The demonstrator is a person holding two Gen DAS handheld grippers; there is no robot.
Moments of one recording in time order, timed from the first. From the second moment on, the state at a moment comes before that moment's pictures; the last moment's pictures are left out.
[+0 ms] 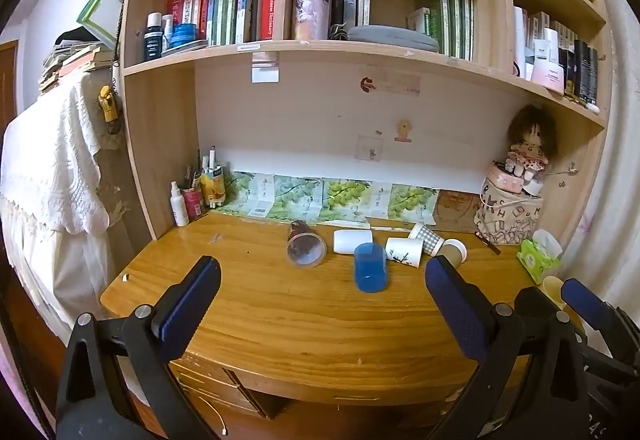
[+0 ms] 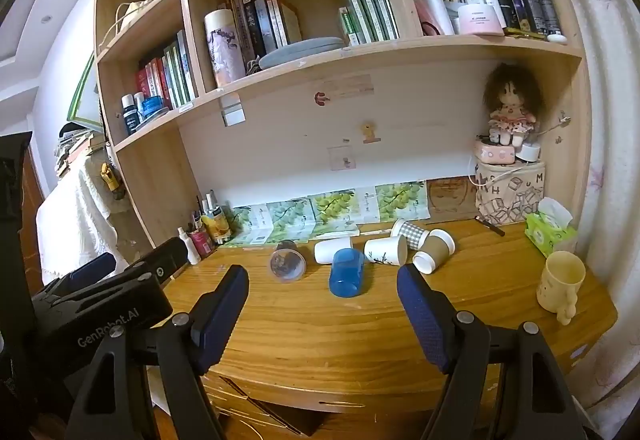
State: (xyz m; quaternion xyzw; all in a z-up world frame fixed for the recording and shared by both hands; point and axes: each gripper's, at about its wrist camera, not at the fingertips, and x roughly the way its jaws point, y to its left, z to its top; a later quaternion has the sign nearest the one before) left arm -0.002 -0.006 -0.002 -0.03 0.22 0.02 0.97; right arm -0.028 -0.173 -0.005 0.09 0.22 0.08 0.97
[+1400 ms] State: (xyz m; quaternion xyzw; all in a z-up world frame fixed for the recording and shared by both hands) left arm 0.007 -0.043 -0.020 -0.06 0.26 0.01 0.97; right arm -0.021 -0.228 -0.012 0.07 0.22 0.09 0.97
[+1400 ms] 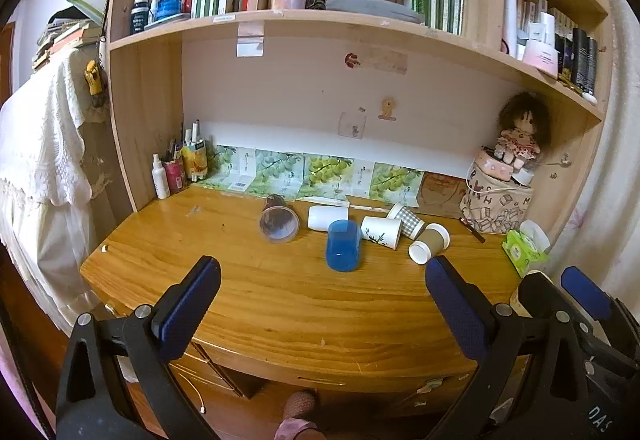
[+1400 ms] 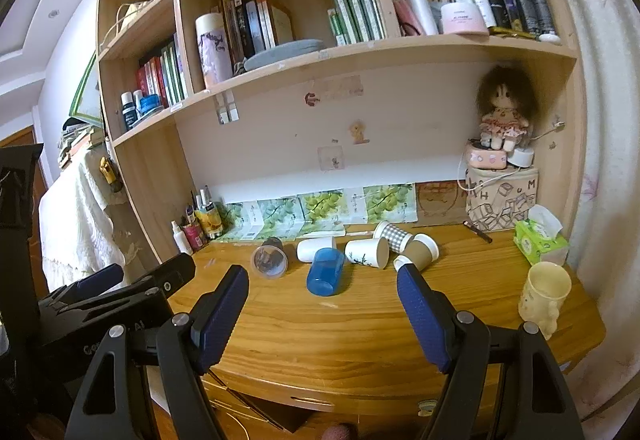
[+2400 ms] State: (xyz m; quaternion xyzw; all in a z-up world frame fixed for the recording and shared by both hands) left arm 0.228 -0.044 -0.065 -0.05 0.42 -0.01 0.90; right arm 0.185 -0.234 -0.057 0.13 0.35 0.10 0.92
